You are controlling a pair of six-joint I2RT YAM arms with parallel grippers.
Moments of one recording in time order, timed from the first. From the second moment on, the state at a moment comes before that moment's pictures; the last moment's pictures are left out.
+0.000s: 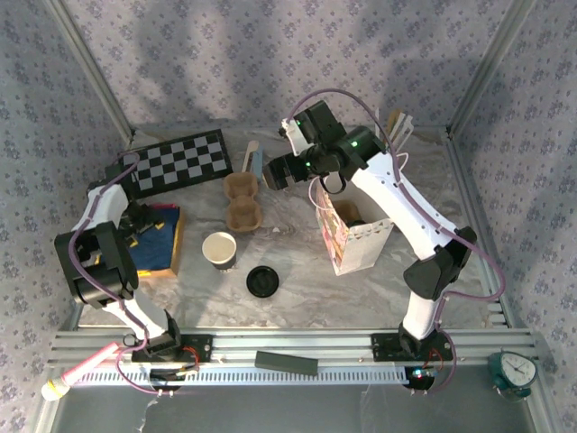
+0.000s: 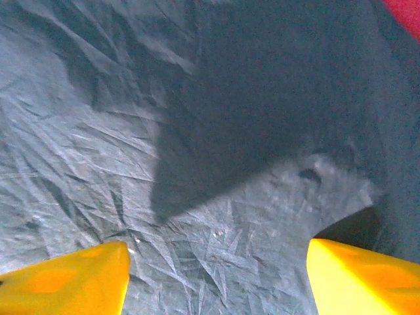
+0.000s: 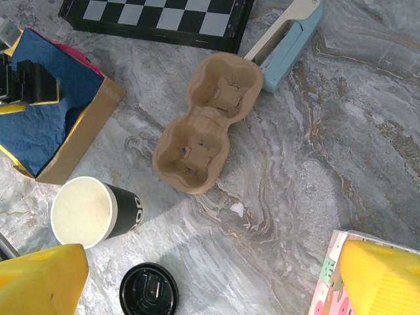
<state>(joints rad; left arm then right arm) 0.29 1.65 1.18 -0.96 -0.04 -0.41 0.69 1.79 2.06 -1.11 -0.13 0.18</state>
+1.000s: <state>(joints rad) 0.30 1.57 1.15 -1.00 -0.05 -0.41 0.69 1.79 2.04 -1.11 -0.13 0.18</state>
